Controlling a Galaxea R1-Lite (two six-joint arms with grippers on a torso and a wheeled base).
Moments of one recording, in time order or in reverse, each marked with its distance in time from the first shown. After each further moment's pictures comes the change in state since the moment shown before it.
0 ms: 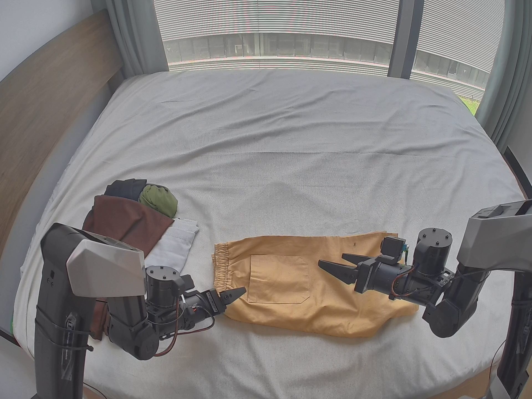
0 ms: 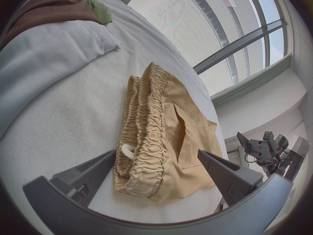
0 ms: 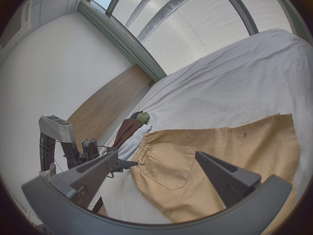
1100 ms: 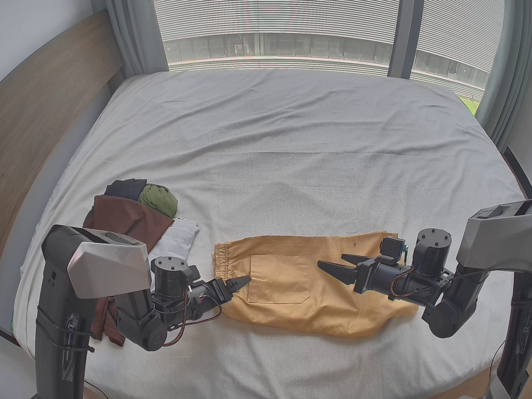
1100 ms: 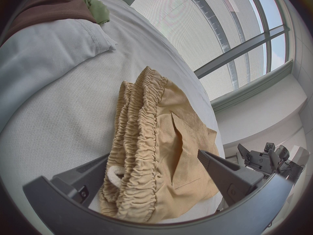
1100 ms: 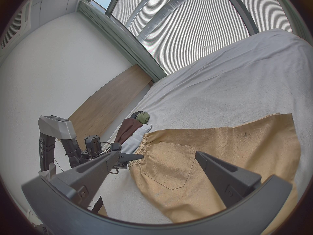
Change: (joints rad) left arm -0.011 0.003 -0.119 0.084 0.026 -0.050; right arm 0.003 0.002 -0.001 0.000 -0.003 0.000
